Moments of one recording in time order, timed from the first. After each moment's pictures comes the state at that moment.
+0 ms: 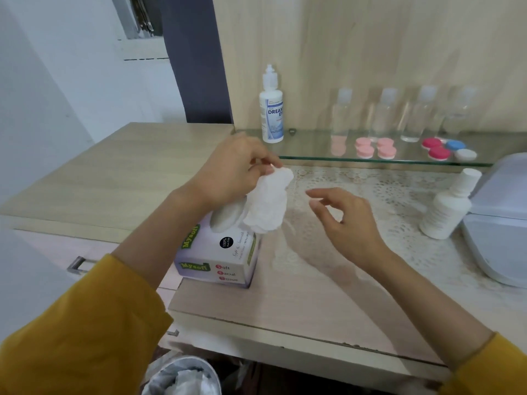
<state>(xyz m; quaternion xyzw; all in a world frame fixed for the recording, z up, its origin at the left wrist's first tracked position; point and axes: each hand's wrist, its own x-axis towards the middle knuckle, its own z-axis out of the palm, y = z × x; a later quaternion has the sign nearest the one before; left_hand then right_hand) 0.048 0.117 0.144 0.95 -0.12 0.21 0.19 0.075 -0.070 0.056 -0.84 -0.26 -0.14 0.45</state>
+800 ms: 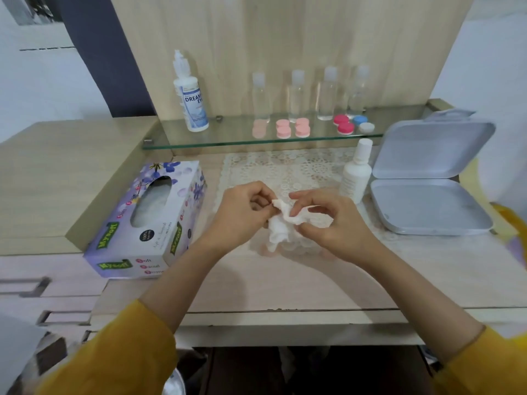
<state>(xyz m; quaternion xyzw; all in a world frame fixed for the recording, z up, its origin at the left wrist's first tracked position) 0.044 0.001 0.060 0.85 -0.06 0.08 0.51 0.048 -0.171 0.047 -0.81 -0.25 -0.05 0.52</state>
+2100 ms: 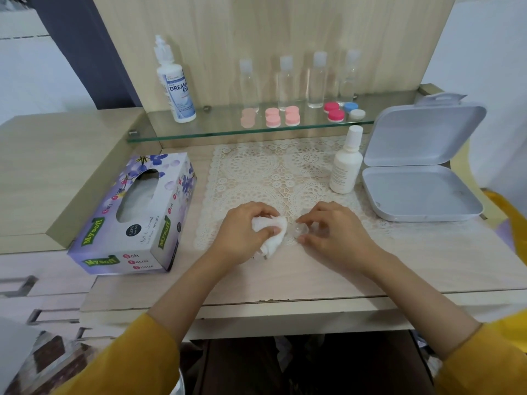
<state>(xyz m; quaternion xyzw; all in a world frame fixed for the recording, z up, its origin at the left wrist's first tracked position) 0.038 -0.006 0.012 0.90 -0.08 0.06 0.42 0.049 -0.192 0.012 -0.93 -0.22 -0.06 0.28</state>
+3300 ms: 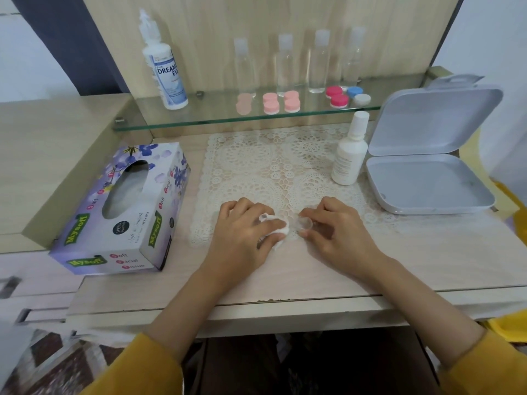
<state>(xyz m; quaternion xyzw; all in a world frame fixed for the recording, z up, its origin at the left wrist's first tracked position) 0.036 -0.001 -0.017 0.90 -0.26 0.30 0.14 0.047 -0.190 -0.010 -0.89 -0.24 -0.13 0.37</state>
